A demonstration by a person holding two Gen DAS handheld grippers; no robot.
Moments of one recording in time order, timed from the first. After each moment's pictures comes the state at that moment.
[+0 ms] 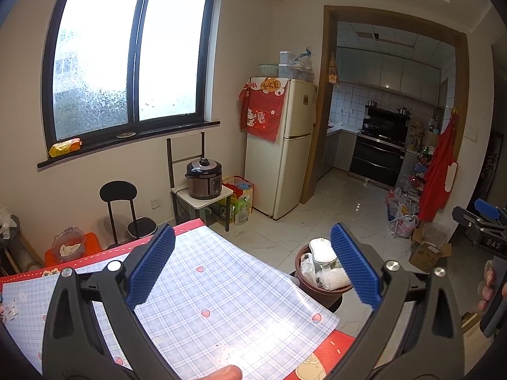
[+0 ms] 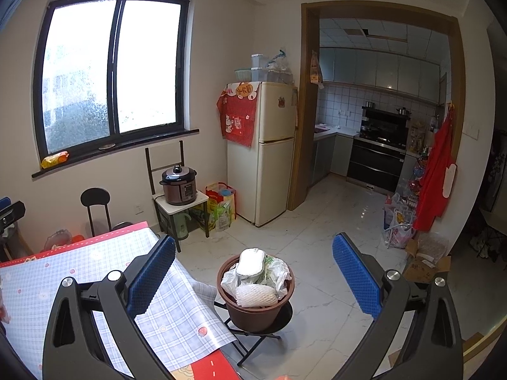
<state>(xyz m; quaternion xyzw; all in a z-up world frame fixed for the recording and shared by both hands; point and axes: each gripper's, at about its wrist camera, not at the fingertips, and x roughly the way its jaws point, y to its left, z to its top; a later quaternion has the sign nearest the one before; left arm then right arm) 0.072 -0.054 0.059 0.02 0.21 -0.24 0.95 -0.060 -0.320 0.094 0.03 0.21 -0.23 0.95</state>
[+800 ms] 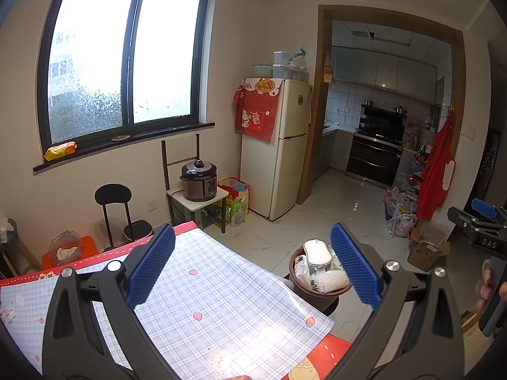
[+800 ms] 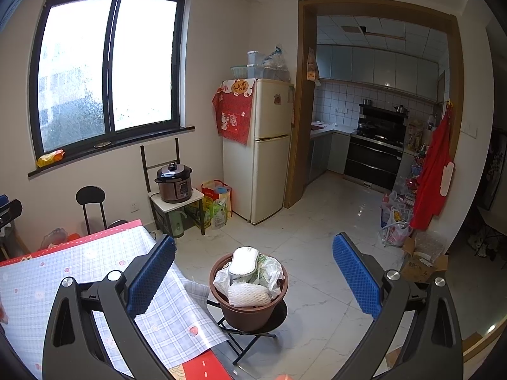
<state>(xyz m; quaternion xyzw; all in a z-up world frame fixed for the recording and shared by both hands) 0.071 -0.073 0.057 0.03 0.20 -0.25 0.95 -0.064 -0.334 0.092 0.03 0.21 -0.23 0.95</state>
